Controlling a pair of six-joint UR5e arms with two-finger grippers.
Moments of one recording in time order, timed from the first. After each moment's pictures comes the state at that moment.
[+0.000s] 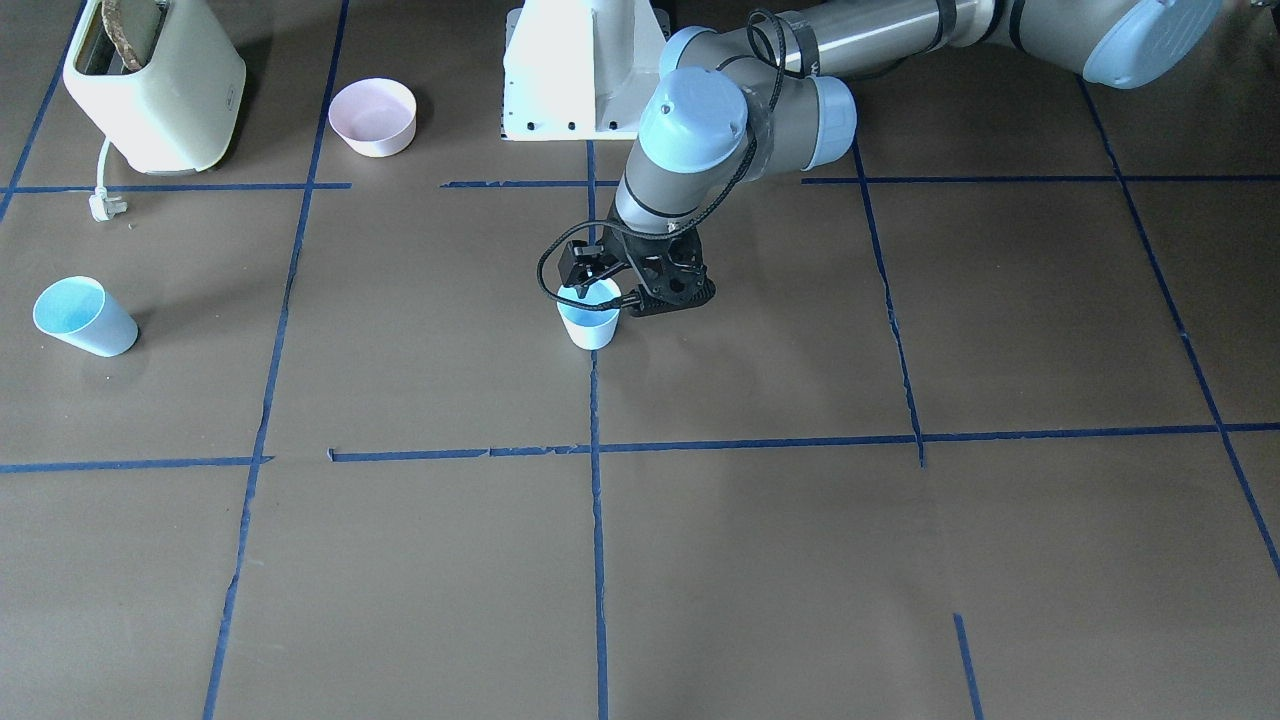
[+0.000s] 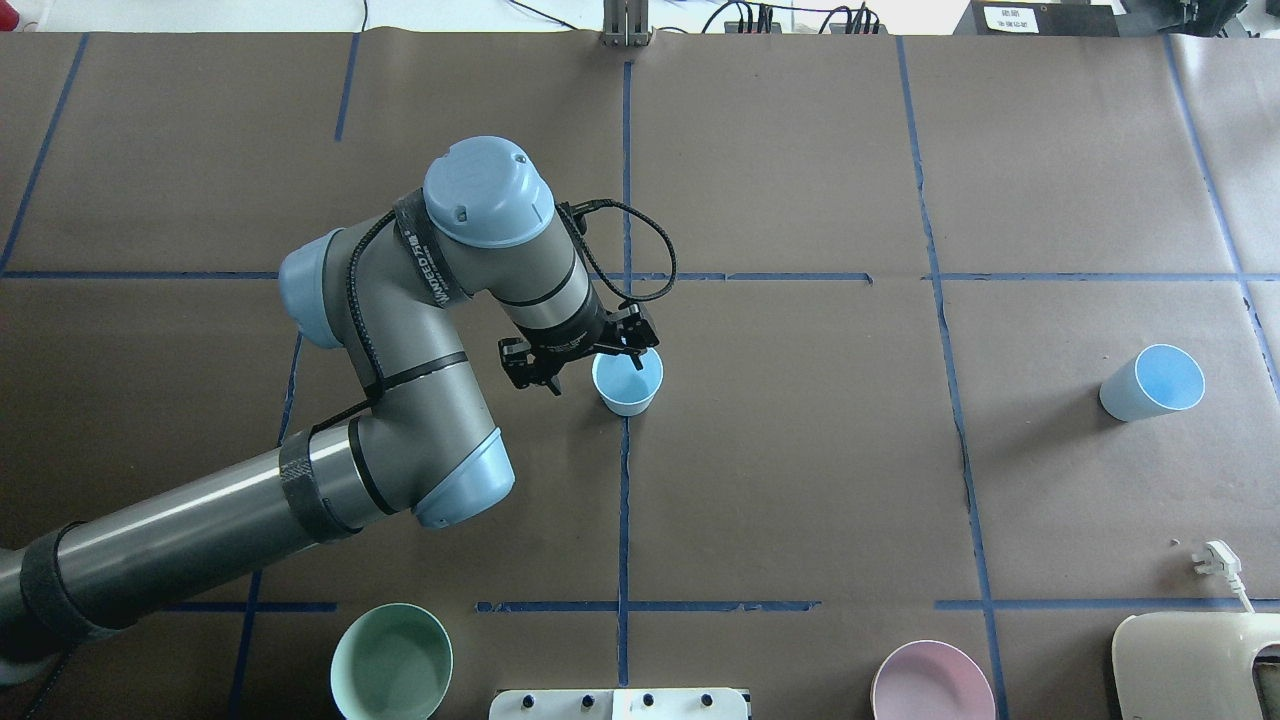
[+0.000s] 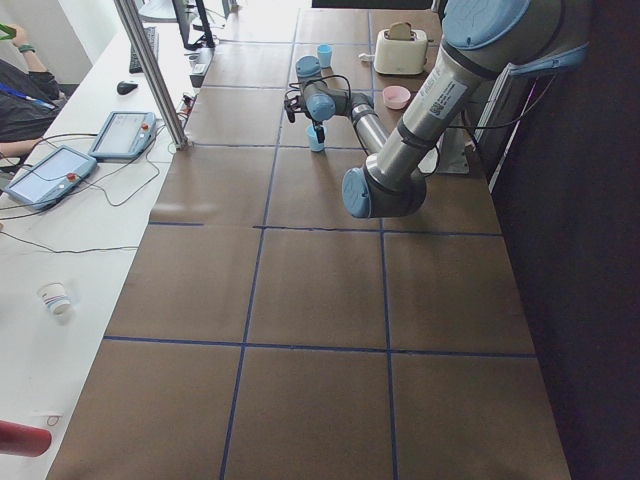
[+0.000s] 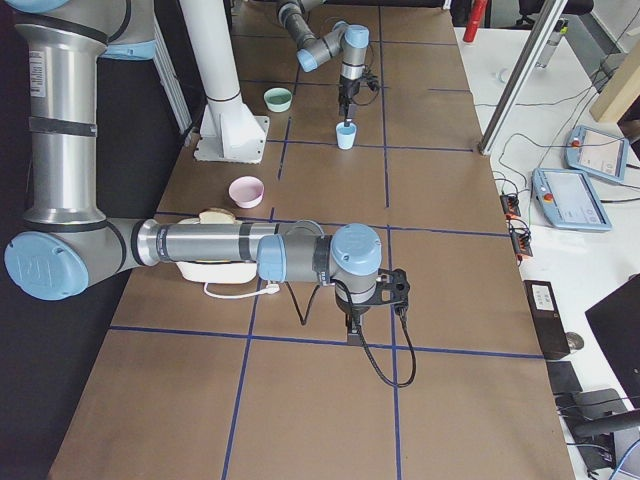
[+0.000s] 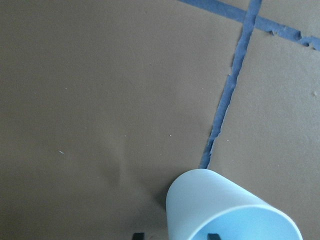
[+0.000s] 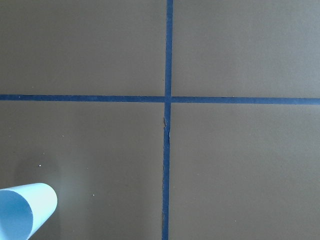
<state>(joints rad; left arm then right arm) -0.59 -2.36 -1.57 -1.69 -2.12 -1.49 1.62 -1.64 1.71 -1.59 2.38 -0.01</state>
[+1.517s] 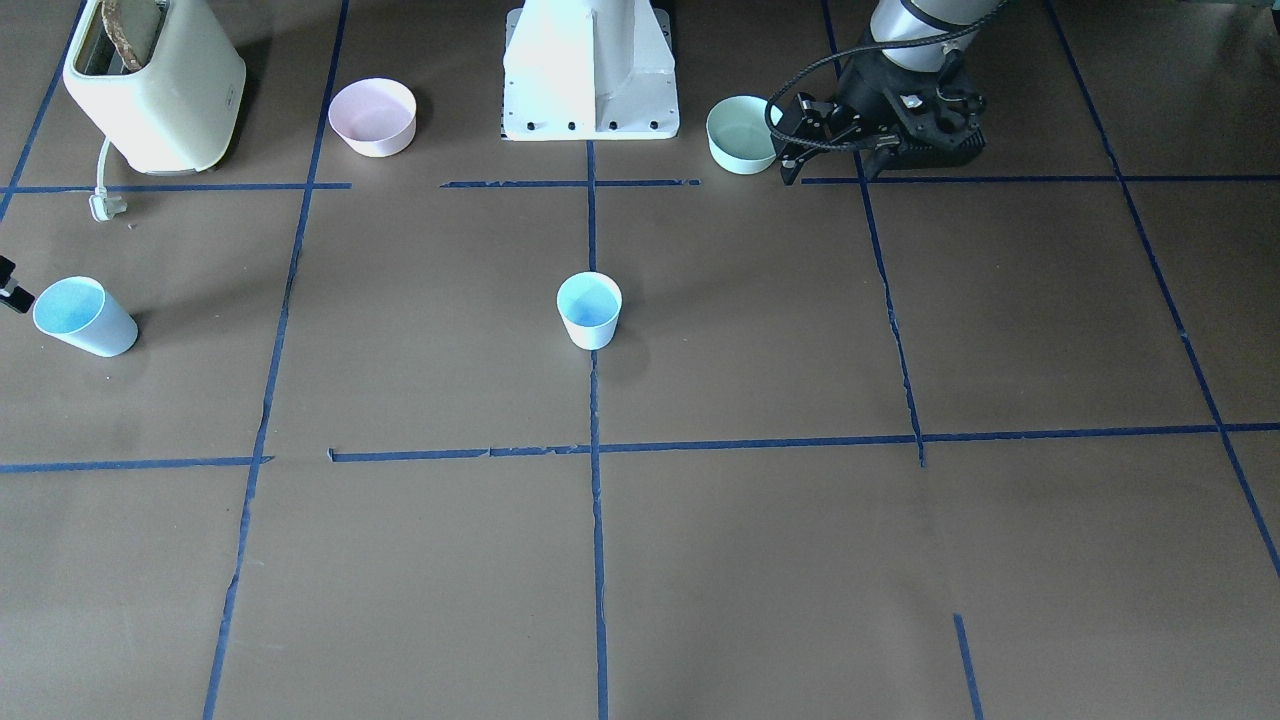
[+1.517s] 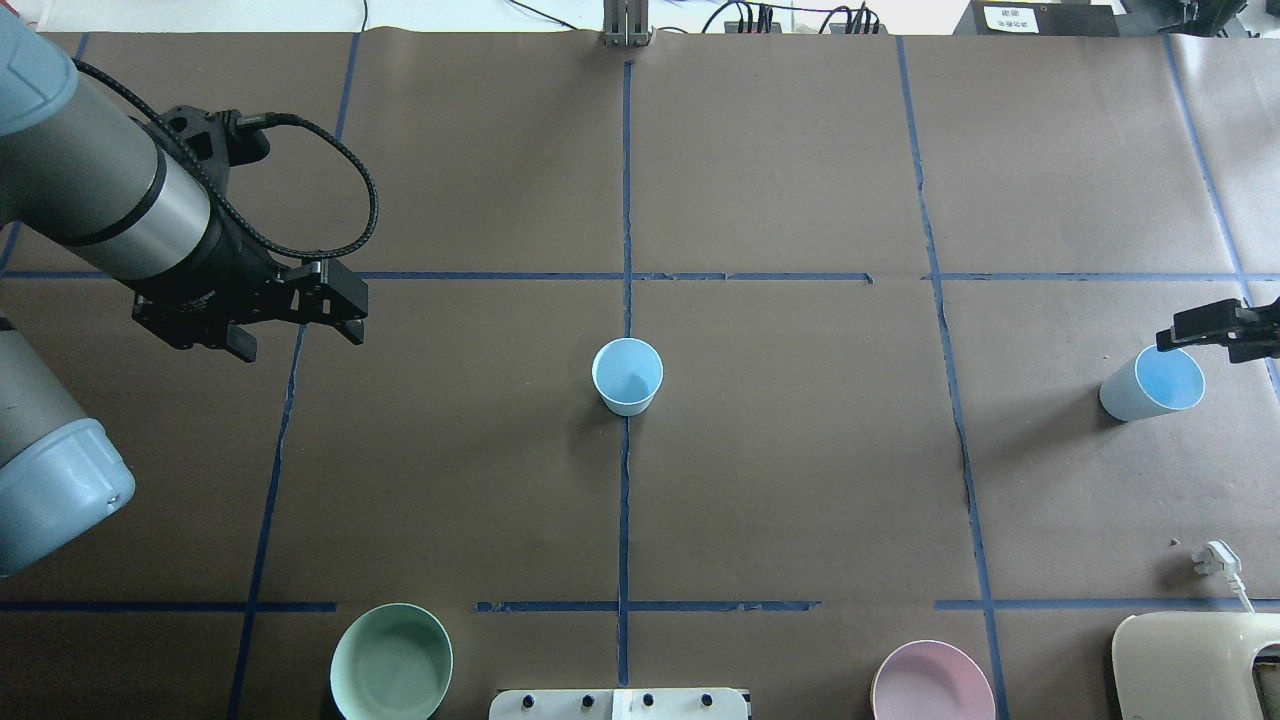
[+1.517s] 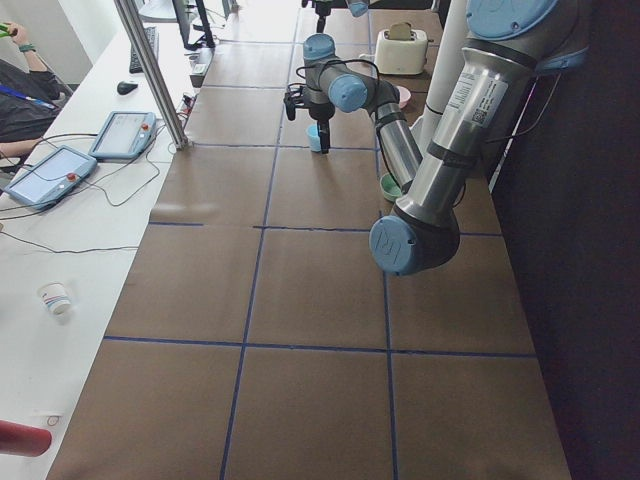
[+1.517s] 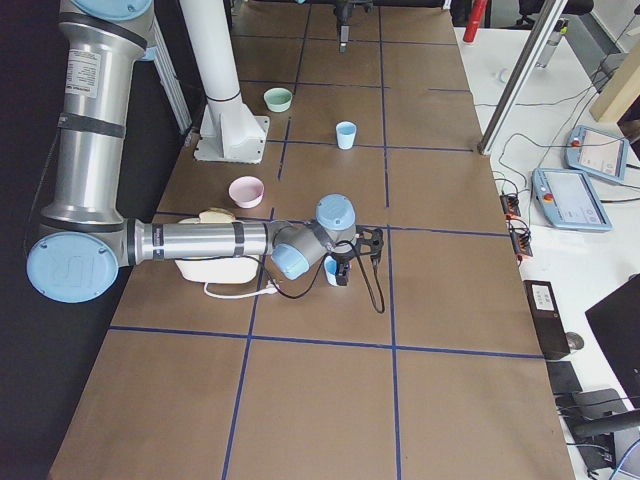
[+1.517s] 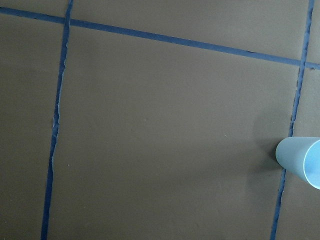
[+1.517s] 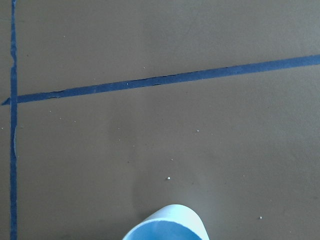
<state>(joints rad) -0.81 -1.99 -2.17 -1.26 -2.18 -1.13 1.12 -1.74 1.71 -0.89 2.28 0.86</state>
